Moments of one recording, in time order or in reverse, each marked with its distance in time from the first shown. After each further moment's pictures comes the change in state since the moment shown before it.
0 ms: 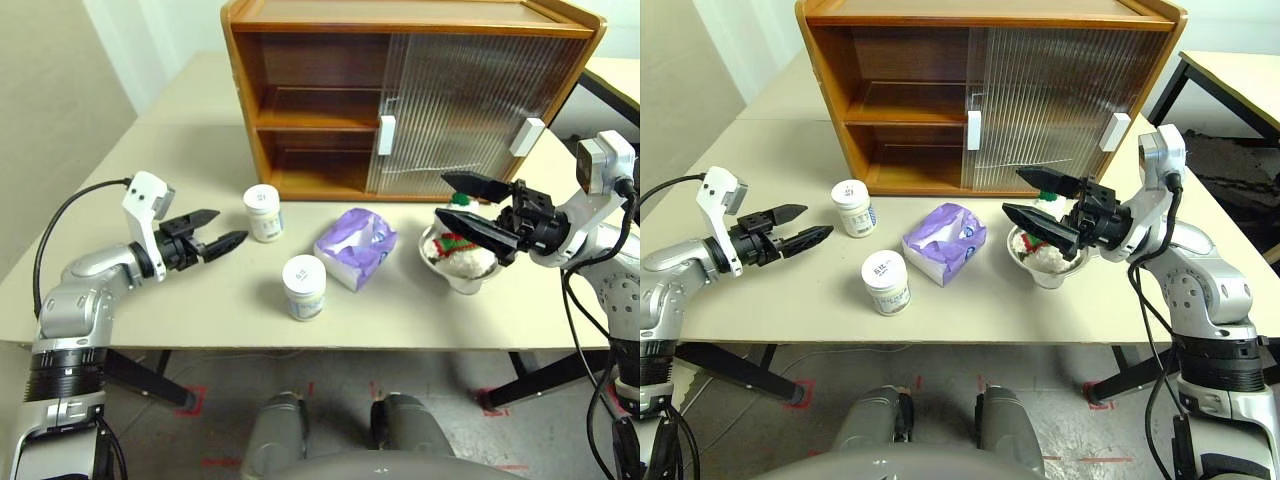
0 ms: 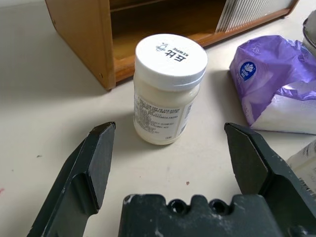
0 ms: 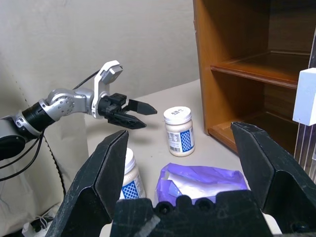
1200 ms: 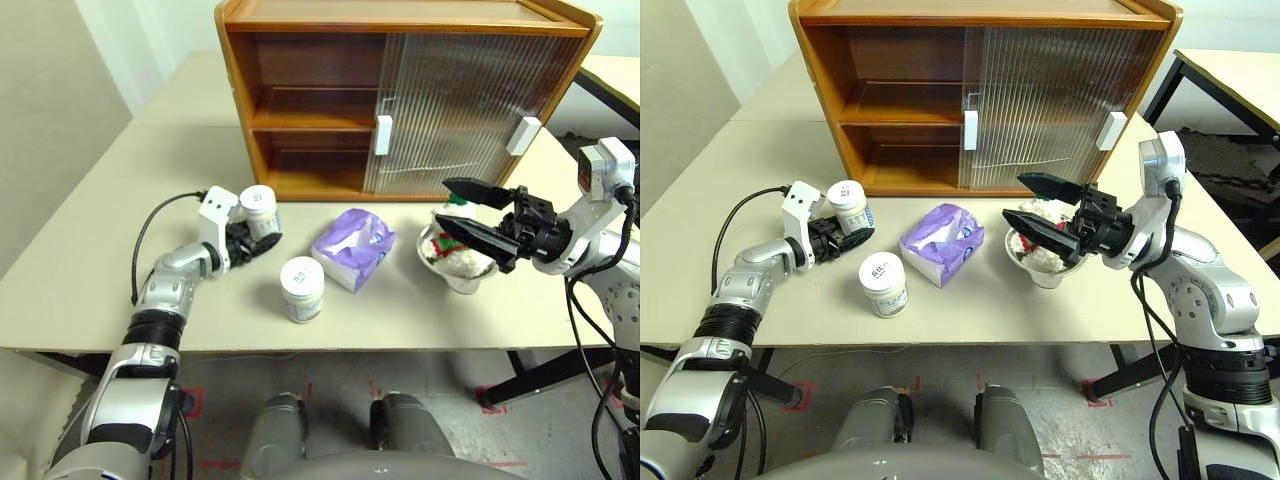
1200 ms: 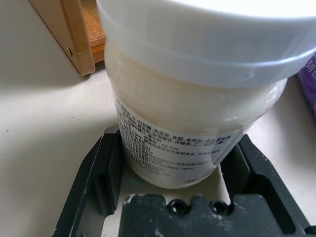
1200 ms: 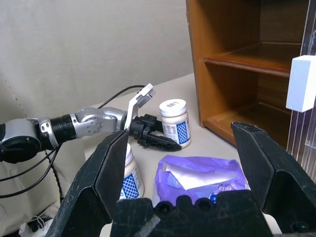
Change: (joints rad) left arm -0.232 -0.224 -0.162 0.548 0.205 -0.326 0.135; right arm 0.050 -0.009 -0.010 -0.052 0.005 0.019 -0.036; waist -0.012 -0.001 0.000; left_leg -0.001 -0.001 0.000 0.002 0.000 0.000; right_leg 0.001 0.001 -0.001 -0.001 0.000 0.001
